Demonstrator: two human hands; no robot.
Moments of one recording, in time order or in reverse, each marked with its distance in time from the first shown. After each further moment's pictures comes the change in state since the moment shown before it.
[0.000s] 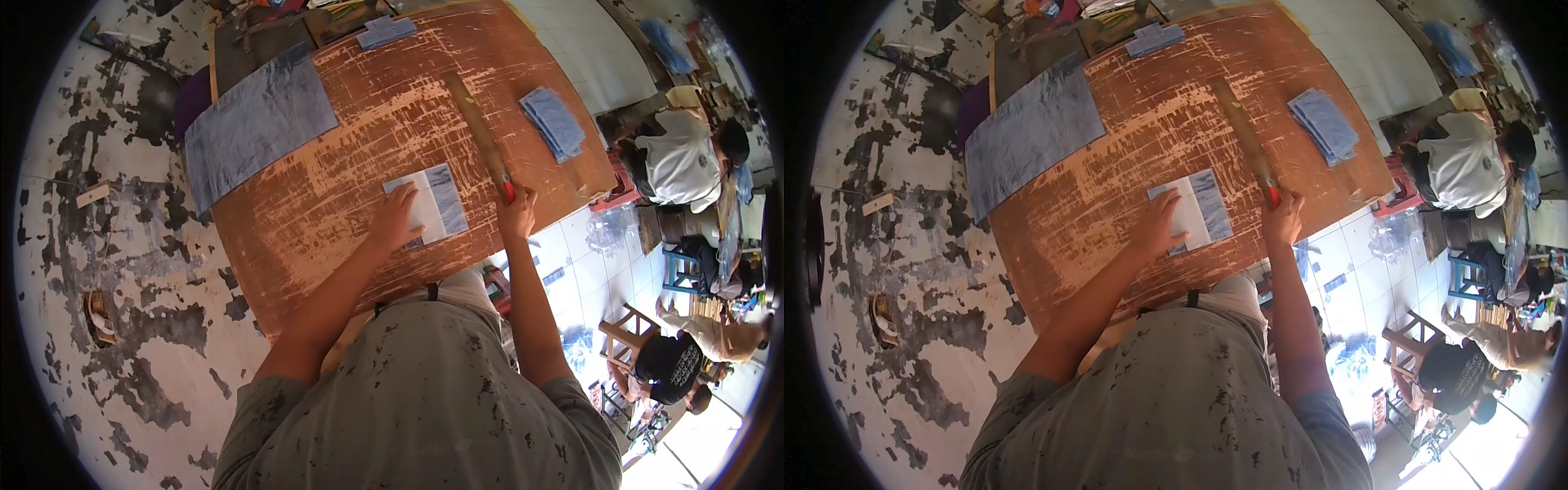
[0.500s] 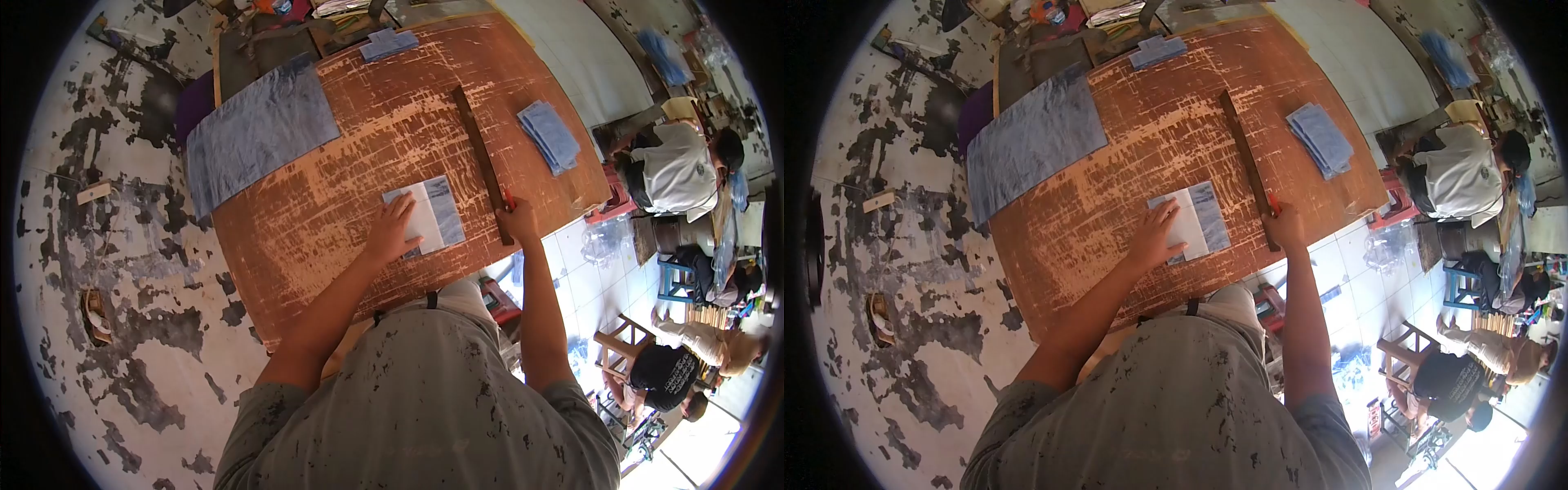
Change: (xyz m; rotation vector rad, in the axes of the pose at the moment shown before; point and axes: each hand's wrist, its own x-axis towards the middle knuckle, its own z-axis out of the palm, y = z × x) left_hand -0.008 -0.007 0.007 0.065 0.052 0.024; right_hand 0.045 0.019 -0.024 0.065 -0.417 0.010
